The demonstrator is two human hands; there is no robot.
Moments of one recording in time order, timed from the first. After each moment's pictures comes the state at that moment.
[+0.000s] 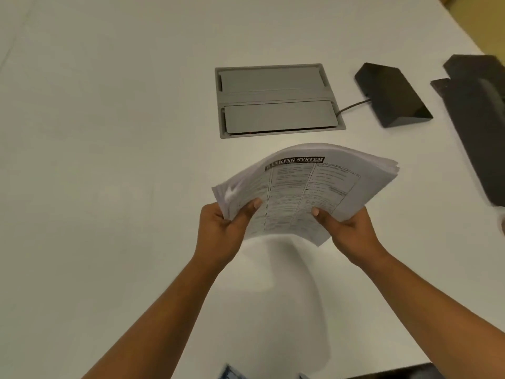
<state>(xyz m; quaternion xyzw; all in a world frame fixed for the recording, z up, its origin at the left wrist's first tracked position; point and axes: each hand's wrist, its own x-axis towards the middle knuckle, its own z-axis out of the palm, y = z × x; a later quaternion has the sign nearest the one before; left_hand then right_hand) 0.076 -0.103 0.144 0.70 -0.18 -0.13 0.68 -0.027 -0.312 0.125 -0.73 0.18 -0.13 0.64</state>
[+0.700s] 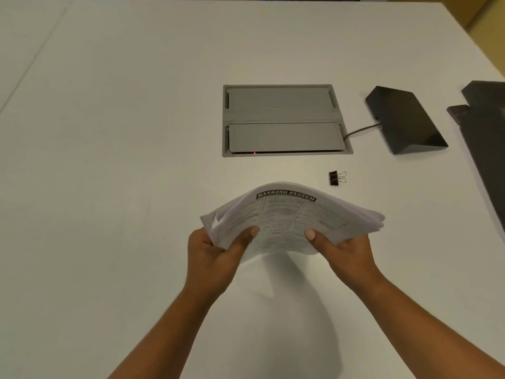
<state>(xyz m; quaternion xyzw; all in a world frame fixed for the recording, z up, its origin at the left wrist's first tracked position) 0.079 -0.124 0.141 0.69 -0.14 -0.06 0.71 0.000 -0.330 0.138 -0.72 0.10 -0.17 0.66</state>
